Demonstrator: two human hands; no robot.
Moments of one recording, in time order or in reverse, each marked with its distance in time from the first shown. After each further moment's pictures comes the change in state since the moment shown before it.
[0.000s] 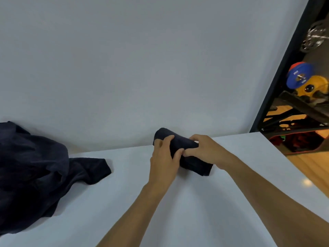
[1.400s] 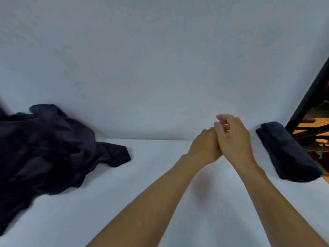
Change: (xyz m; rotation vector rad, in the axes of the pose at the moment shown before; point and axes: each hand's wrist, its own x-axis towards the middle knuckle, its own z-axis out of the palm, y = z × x) left_hand 0.037 0.051 0.026 0.143 -0.290 0.201; right_hand -0.010 -0.023 0.006 0.009 0.587 -0.282
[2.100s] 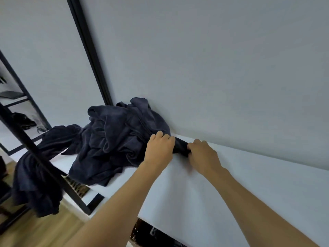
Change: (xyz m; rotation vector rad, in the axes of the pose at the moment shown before) left_hand -0.182 -0.158 -0.171 0.962 0.220 -0.421; right_hand -0.069 -0.106 0.201 -0.524 -0.597 -0.566
